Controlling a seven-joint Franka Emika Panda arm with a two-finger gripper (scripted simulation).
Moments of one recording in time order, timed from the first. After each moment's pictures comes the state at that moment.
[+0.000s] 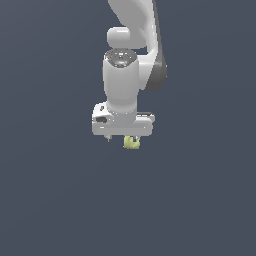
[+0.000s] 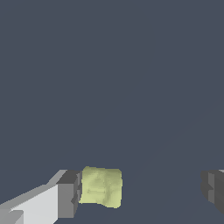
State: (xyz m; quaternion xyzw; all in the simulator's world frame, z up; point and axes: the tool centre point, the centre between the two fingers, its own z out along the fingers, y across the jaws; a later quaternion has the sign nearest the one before) arm 0.032 -0.020 0.200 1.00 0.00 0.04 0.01
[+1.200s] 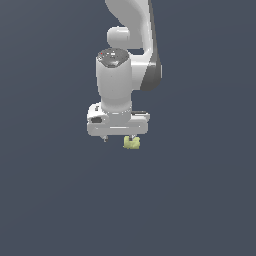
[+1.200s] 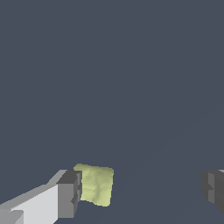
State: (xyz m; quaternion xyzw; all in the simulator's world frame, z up) arm 0.029 -0.034 0.199 1.00 0.03 0.04 0.00
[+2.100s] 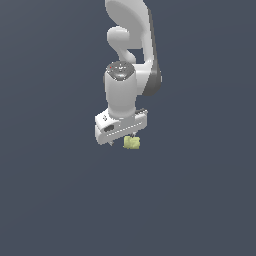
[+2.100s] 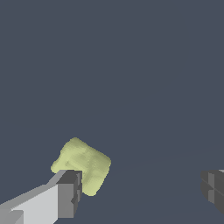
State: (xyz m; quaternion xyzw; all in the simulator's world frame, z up) arm 0.007 -0.022 0.162 0.97 0.23 0.03 0.01
